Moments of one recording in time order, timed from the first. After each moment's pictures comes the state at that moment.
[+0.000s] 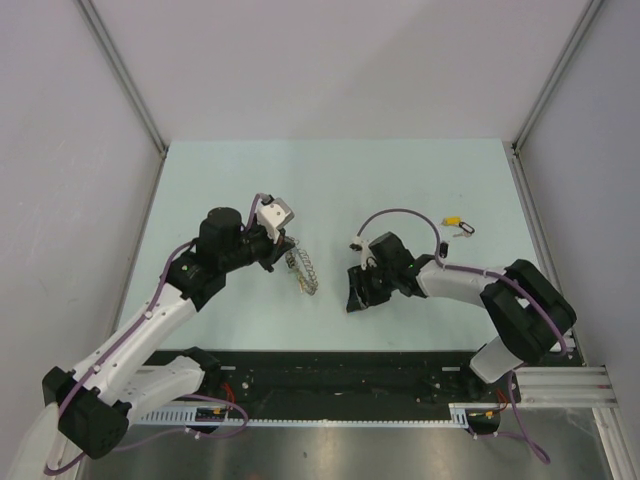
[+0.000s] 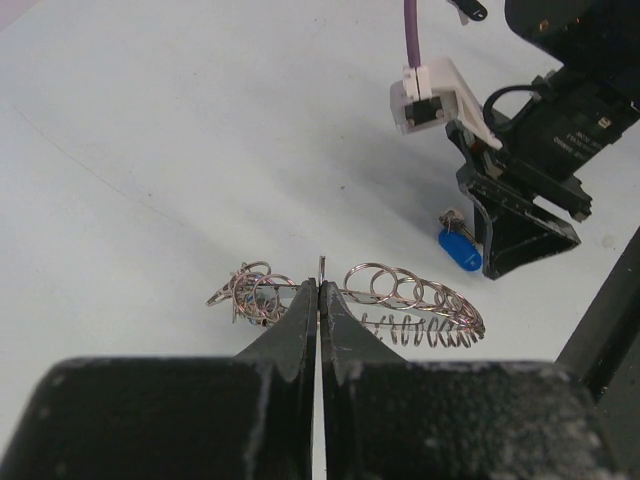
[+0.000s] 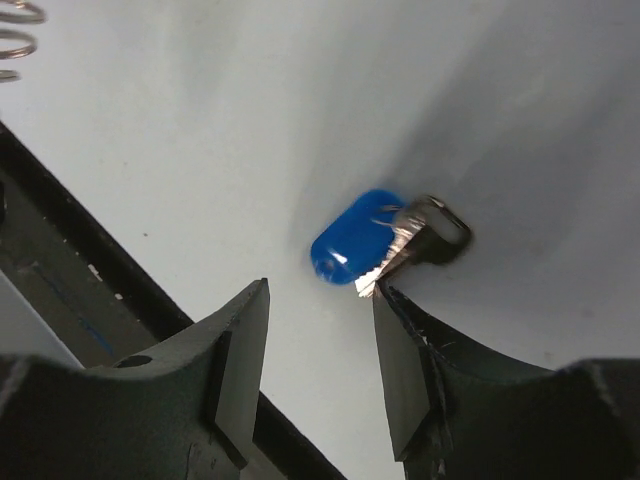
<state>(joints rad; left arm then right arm) -0.53 0.96 0.84 -0.31 0.32 0.18 0.68 1.56 0.74 -0.16 -0.40 0.36</state>
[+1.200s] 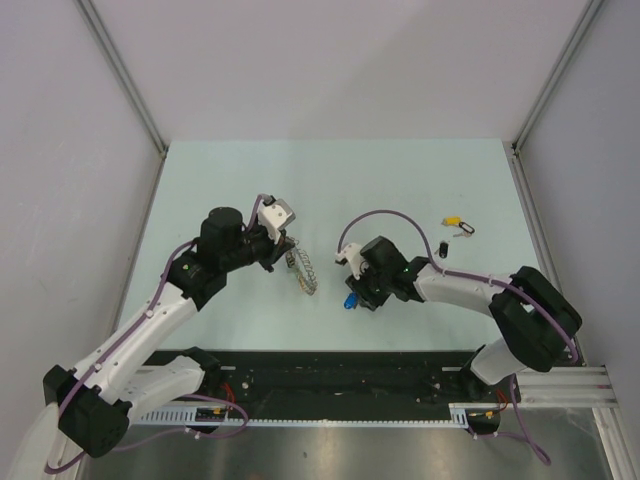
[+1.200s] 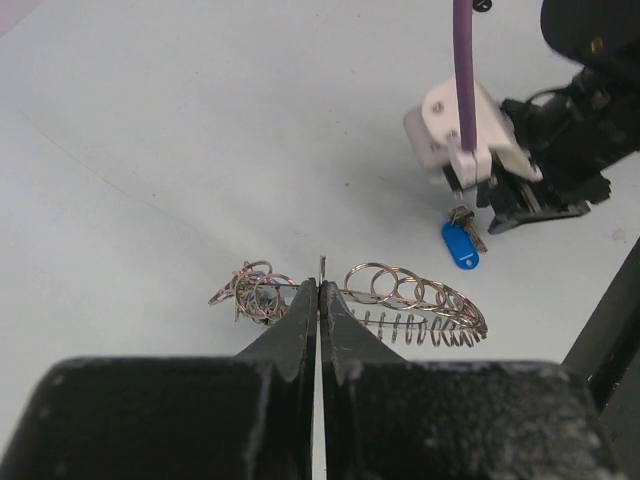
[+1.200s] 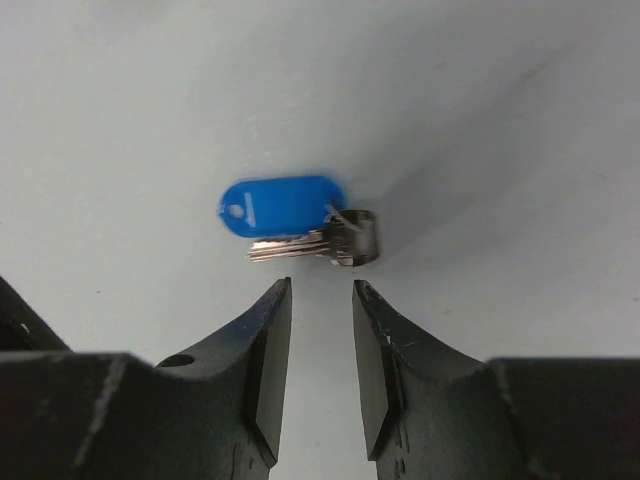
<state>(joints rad) -0.53 0.96 0.84 -0.31 0.32 0.20 0.77 1.51 0.77 -0.24 -0.17 -0.10</state>
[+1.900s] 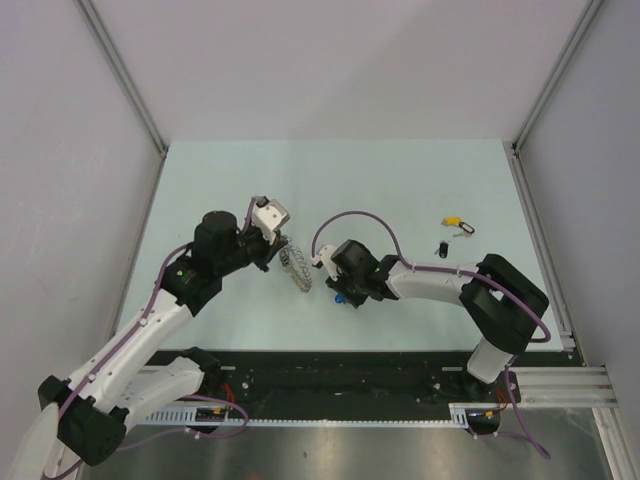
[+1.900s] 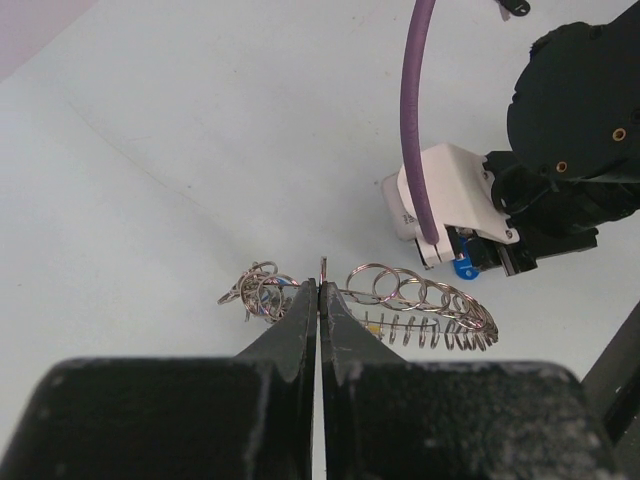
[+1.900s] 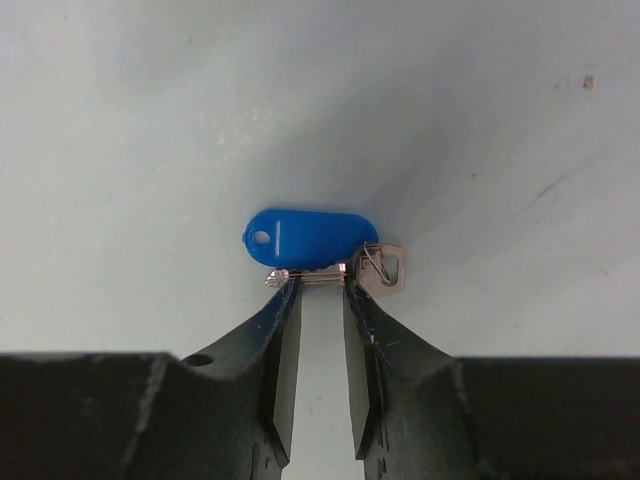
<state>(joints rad) -0.53 0.92 0.83 -0.31 0.25 0.21 0.91 1.67 0.93 -0.29 0.00 -0.08</state>
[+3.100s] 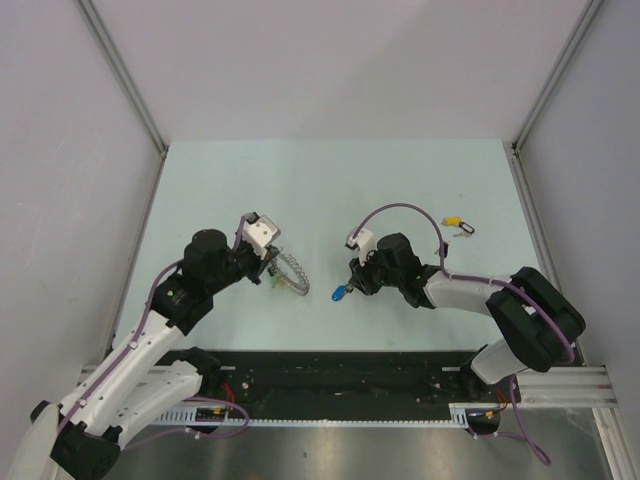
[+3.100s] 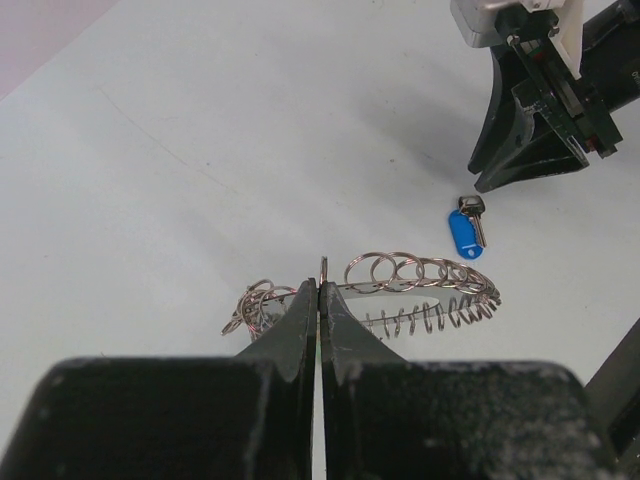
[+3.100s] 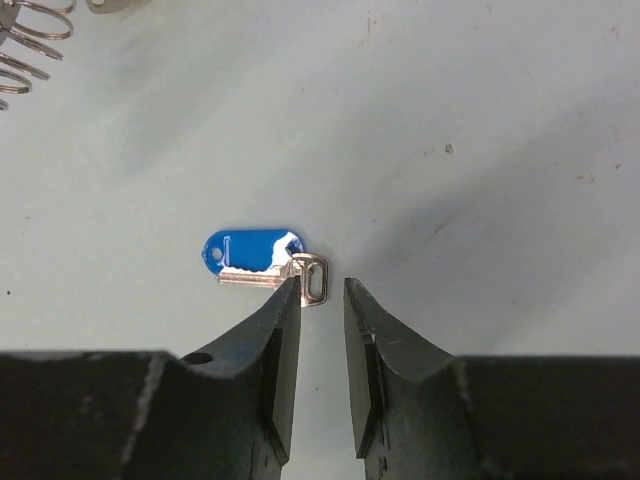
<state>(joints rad) -0.53 0.76 0.72 -0.32 0.20 0.24 0.70 1.50 0.62 0.25 -0.26 -0.04</state>
